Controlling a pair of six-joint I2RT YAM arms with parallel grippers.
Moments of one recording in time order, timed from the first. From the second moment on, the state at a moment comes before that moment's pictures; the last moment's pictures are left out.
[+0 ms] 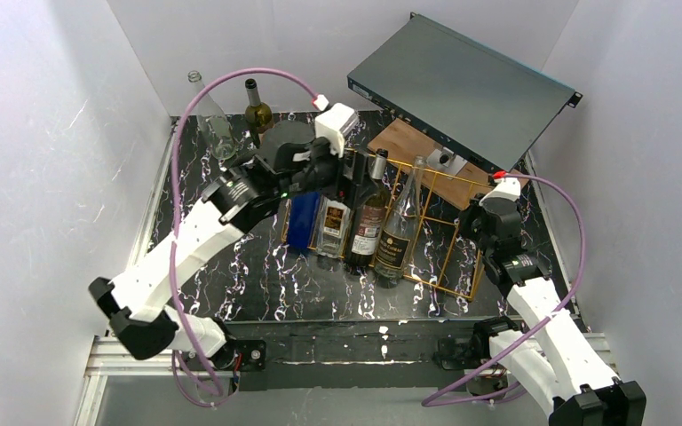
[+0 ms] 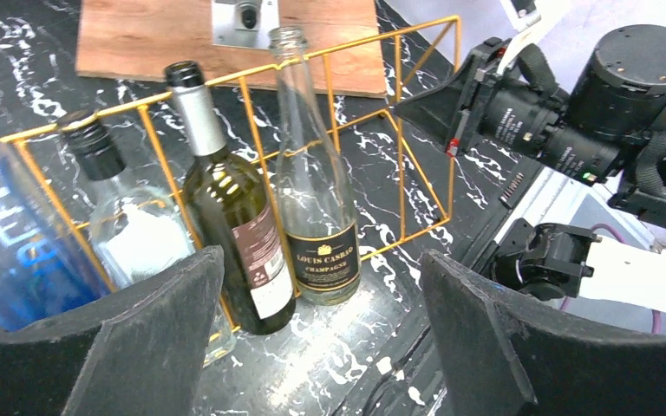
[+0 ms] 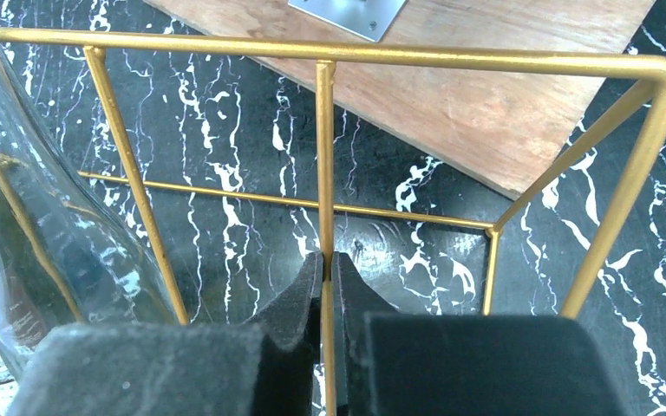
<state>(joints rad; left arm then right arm) -0.85 1.39 1.66 -0.67 0.10 -0.24 0.28 0.78 0.59 -0.26 0.21 0.36</state>
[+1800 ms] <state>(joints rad) -0.24 1.70 1.53 -0.17 -0.30 -0.13 0.30 0.73 0.58 -0.46 0.12 0.44</state>
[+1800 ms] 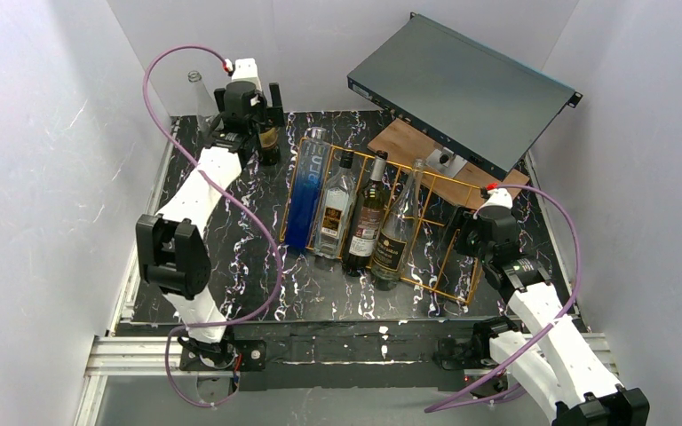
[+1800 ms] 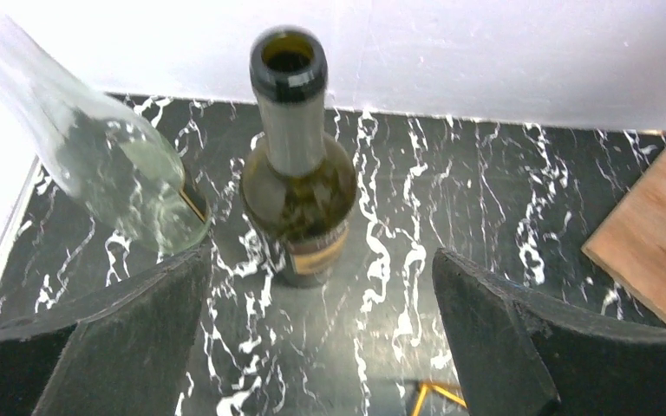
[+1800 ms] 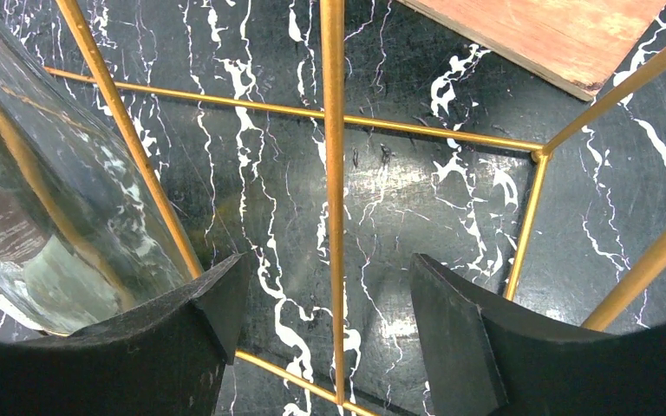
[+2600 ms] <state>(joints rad) -0.20 2.01 1.81 -0.11 -0.33 -0.06 0.30 0.73 0.58 -0.48 0.11 0.45</state>
